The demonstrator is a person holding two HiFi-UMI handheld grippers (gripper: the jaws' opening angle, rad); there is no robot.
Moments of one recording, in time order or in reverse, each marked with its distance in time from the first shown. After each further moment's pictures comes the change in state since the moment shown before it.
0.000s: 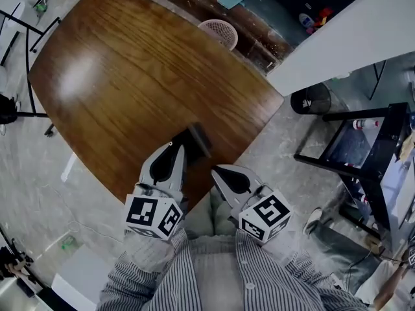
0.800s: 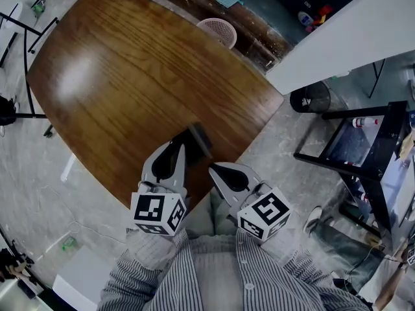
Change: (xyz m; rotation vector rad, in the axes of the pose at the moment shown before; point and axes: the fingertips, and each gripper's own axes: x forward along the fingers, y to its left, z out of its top) left arm 0.007 0.009 -0.017 0.069 0.053 0.055; right arm 0.006 0.004 0.005 -0.013 -0.001 0.009
